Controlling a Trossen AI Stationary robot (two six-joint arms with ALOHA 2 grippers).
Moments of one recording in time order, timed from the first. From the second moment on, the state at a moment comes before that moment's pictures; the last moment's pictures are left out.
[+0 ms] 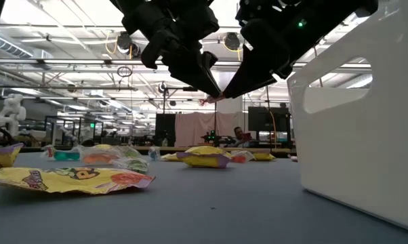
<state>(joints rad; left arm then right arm) 0.04 1.71 1.19 -0.29 0.18 0.50 0.30 1.67 0.99 -0.11 0.62 0.33</state>
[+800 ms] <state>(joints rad) 0.03 1.68 1.19 -0.33 0.18 0.32 0.30 1.62 0.99 -0.17 0.59 0.33</state>
